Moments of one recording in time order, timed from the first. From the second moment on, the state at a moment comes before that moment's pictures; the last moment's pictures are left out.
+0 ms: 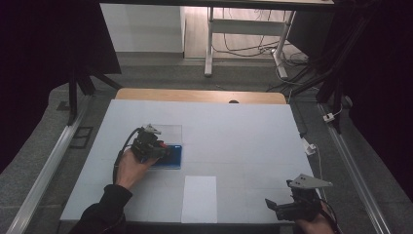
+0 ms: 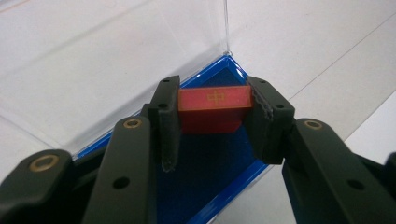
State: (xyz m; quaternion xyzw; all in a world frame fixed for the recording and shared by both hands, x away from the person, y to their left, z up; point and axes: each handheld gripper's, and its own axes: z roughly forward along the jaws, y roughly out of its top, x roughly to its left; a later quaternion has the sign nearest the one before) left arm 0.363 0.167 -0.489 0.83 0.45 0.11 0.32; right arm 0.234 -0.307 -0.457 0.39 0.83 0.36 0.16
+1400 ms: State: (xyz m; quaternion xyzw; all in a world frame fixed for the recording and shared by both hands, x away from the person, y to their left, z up) left arm 0.361 0.157 -0.502 0.83 0.45 0.12 0.30; right arm 0.234 -0.306 -0.457 0.39 0.84 0.35 0.16
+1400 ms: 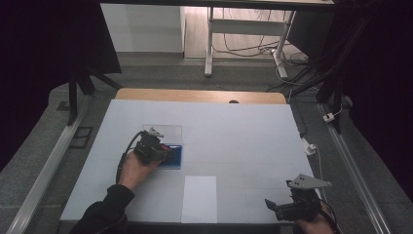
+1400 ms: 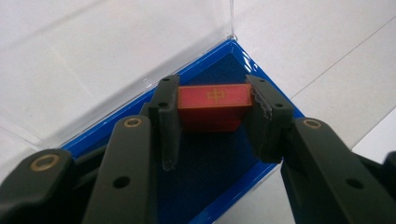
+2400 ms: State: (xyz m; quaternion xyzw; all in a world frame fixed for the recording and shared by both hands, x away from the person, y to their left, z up) left arm 0.356 0.162 -0.492 0.83 0.45 0.12 0.32; right arm 0.234 -0.305 -0.457 0.38 0.84 0.35 0.17
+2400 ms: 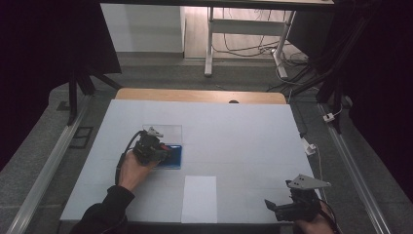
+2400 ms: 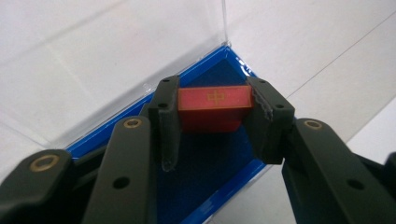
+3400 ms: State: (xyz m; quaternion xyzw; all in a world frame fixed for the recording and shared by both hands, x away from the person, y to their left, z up) left arm 0.340 0.187 -0.478 0.82 0.45 0.13 0.33; right arm 0.233 -0.305 -0.457 0.38 0.84 0.35 0.17
